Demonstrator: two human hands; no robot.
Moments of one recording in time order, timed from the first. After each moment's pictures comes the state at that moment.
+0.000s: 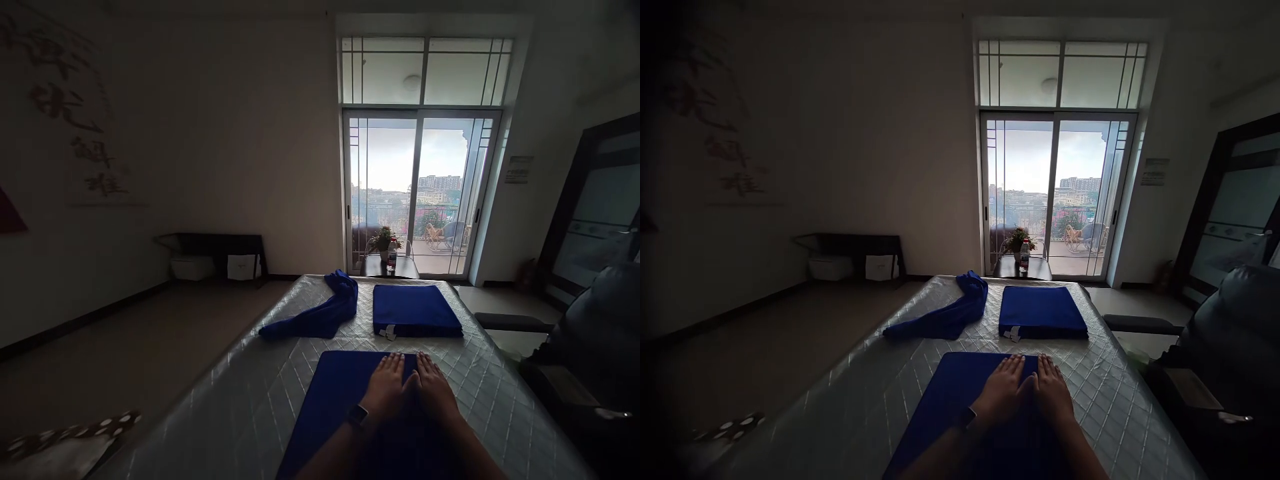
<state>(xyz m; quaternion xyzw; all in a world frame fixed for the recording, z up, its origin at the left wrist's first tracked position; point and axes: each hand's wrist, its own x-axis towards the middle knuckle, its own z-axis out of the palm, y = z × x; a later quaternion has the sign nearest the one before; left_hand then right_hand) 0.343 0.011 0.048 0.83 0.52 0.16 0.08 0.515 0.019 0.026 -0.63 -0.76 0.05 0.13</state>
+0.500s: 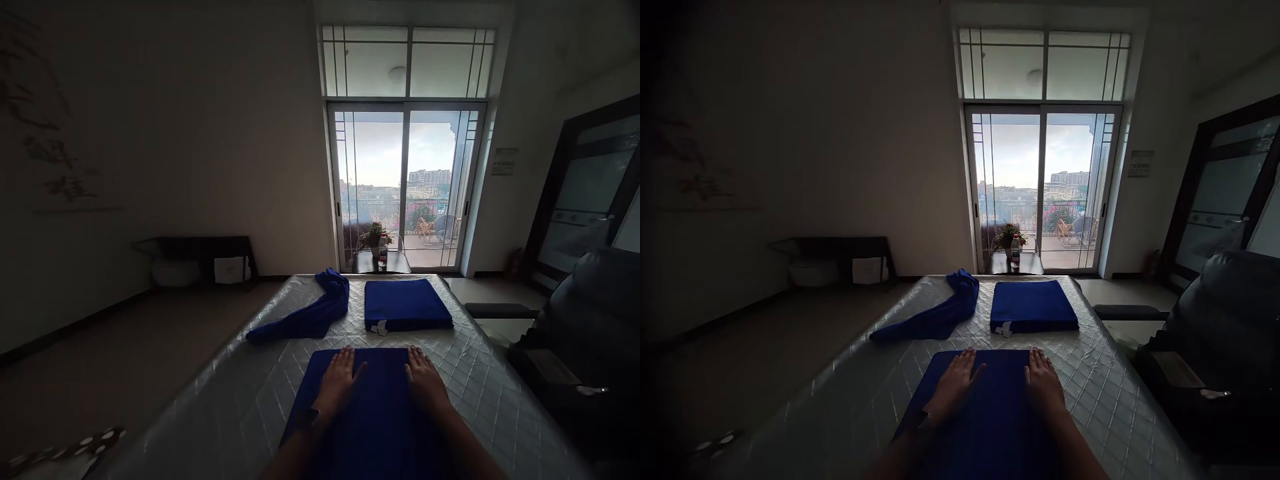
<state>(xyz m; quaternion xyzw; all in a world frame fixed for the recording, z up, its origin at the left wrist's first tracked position) 0.253 0.012 0.038 0.76 0.64 0.11 0.05 0.514 0.016 0.029 -0.63 -0.76 0.07 0.15</state>
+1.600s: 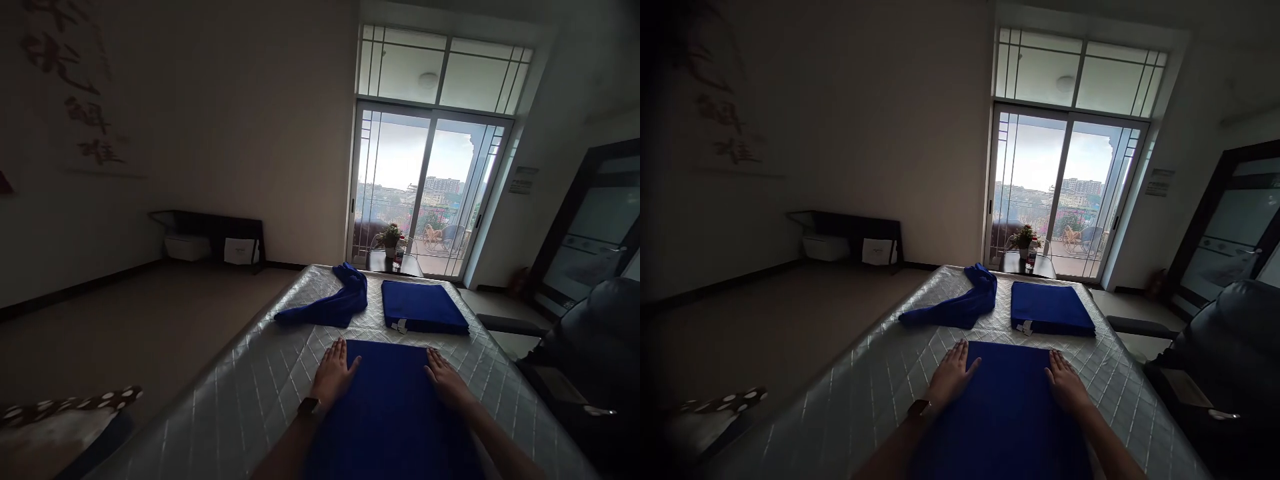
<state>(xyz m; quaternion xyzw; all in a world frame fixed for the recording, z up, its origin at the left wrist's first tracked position) 0.167 -0.006 0.034 0.70 0.69 0.14 0.05 0.512 0.015 0.037 -0.63 -0.78 0.04 0.04</state>
